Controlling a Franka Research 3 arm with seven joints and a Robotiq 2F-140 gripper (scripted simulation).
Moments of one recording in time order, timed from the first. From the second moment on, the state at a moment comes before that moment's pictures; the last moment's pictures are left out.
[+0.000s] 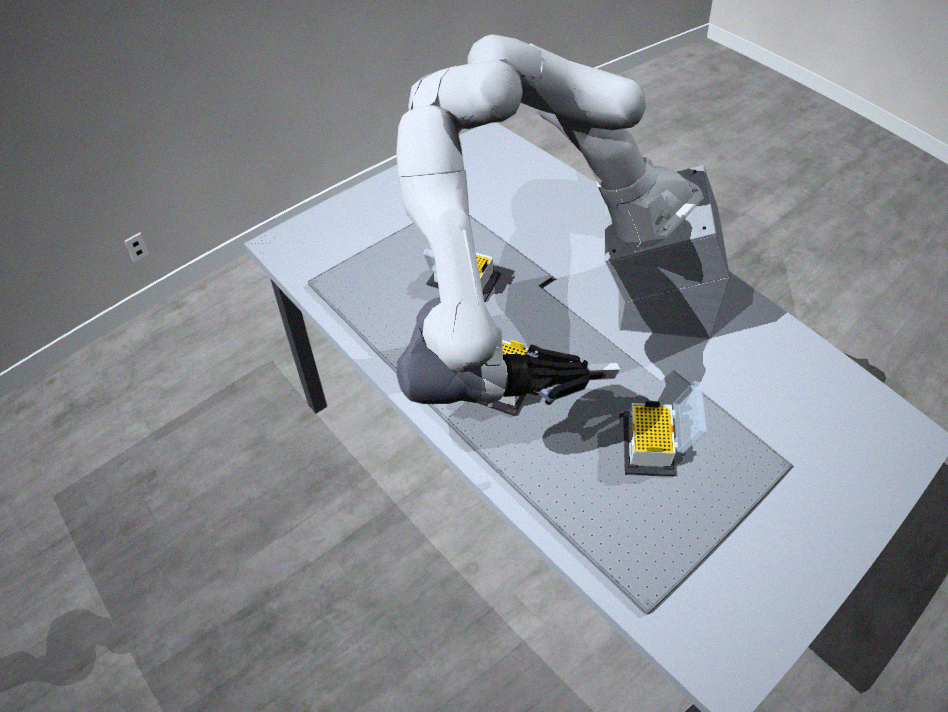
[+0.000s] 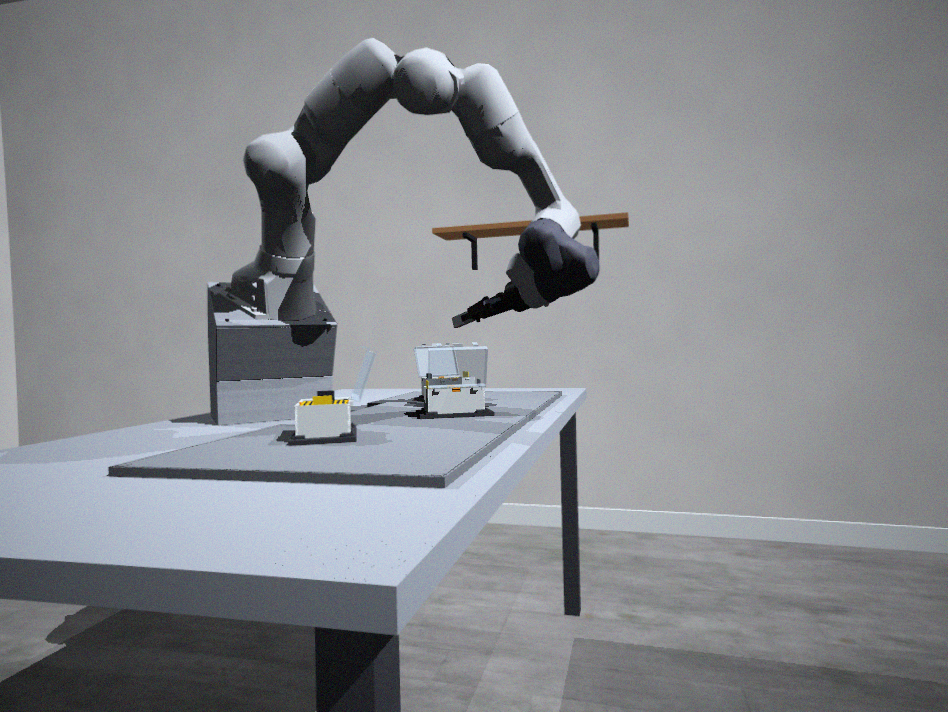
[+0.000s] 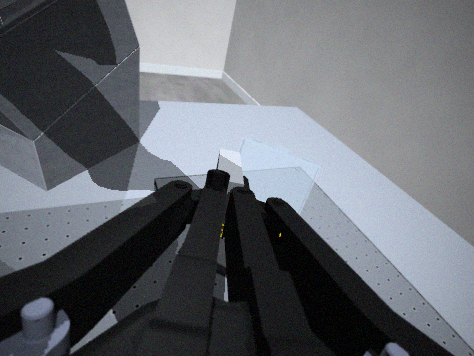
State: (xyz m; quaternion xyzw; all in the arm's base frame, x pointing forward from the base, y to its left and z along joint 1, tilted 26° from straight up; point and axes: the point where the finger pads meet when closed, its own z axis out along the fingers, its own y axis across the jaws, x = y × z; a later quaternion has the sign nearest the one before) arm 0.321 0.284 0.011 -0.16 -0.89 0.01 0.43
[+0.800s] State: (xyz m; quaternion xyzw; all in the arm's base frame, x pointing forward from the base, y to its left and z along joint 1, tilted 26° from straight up) arm 0.264 0.341 -0.025 -0.06 -0.88 0.12 0.45
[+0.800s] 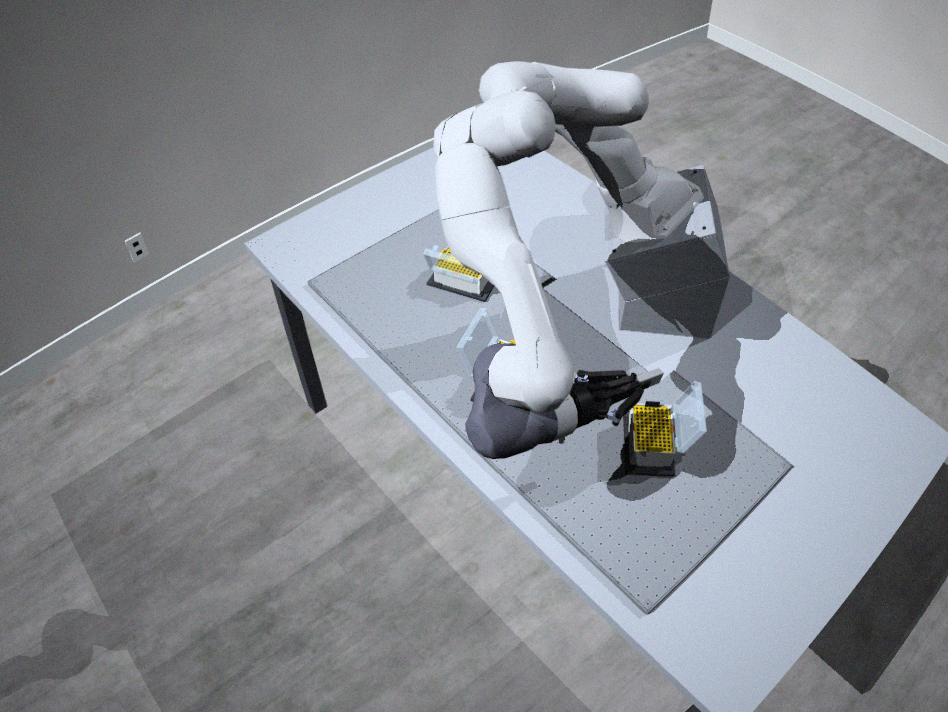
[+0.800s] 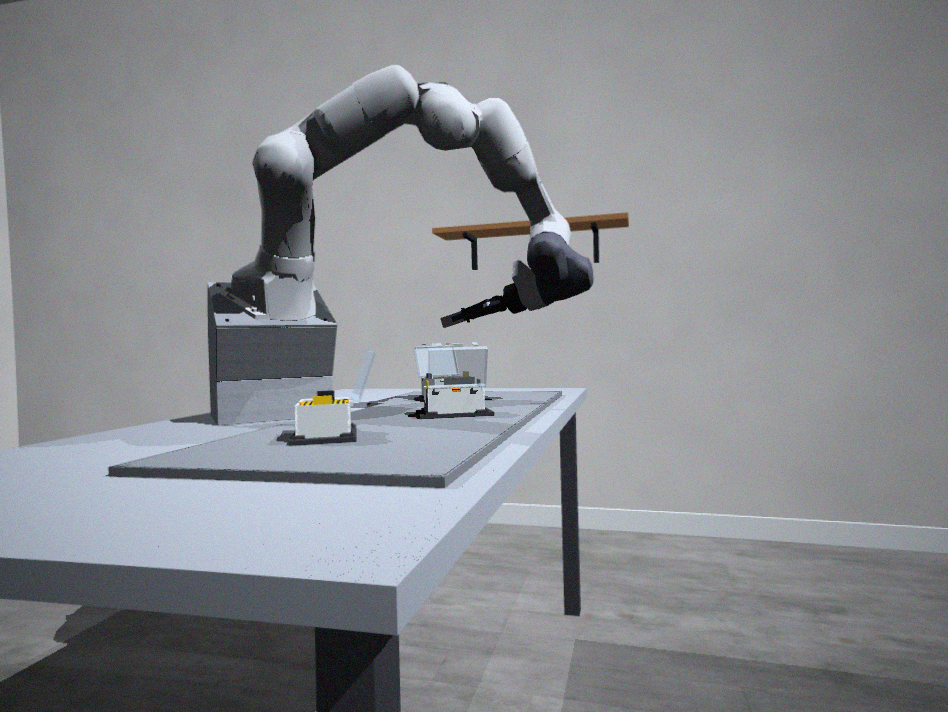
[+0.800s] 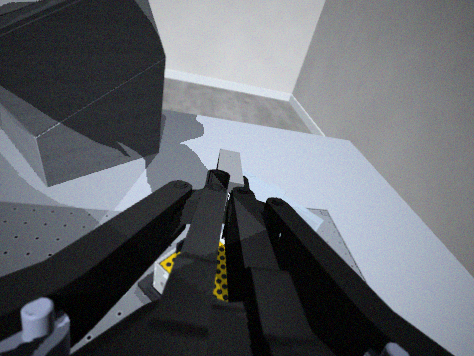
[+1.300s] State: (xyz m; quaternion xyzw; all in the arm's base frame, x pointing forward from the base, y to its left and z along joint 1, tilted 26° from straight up) arm 0.242 0.364 -0.040 -0.06 -0.88 0.12 0.45
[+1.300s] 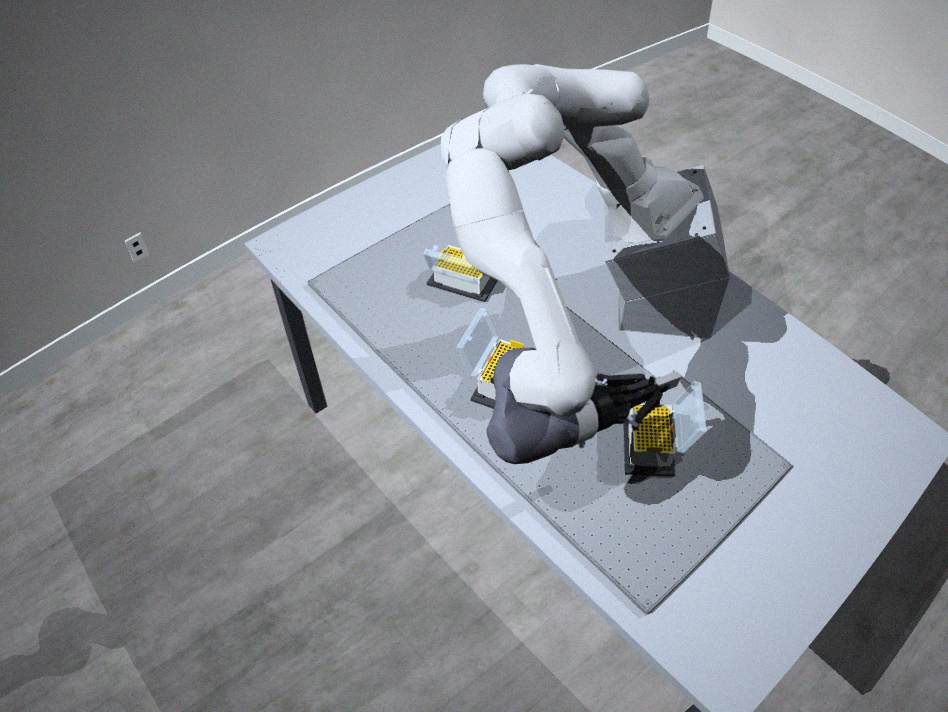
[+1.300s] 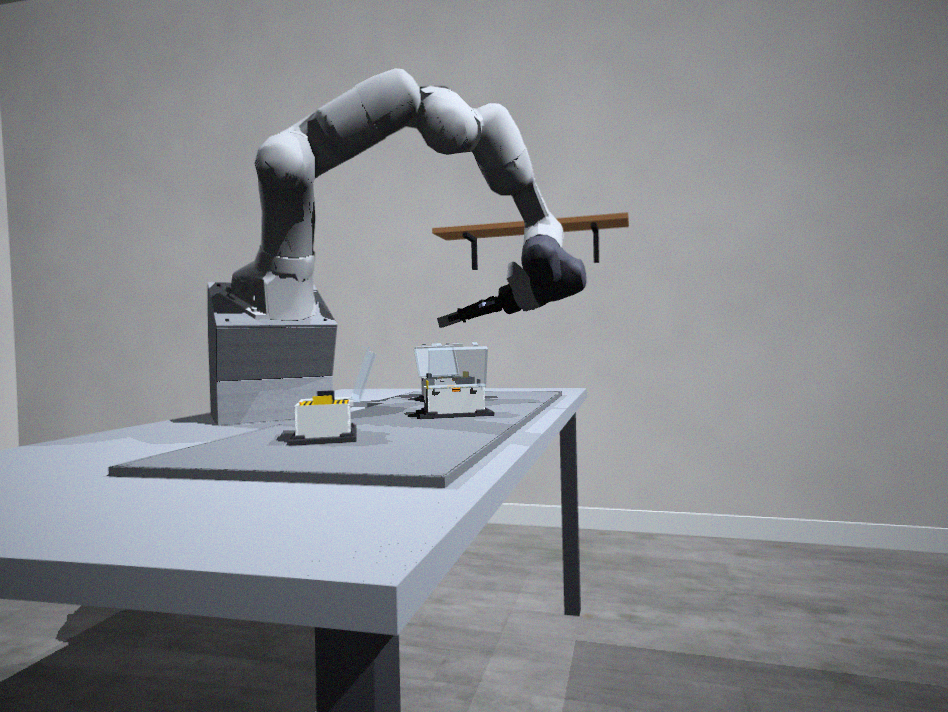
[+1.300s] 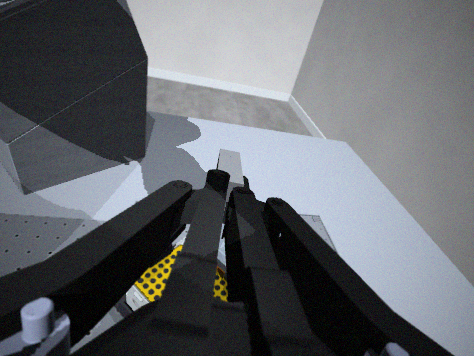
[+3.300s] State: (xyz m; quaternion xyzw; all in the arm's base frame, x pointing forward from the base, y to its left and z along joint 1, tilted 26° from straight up) arm 0.157 0.418 -0.098 -0.22 -0.96 0.09 -0.15
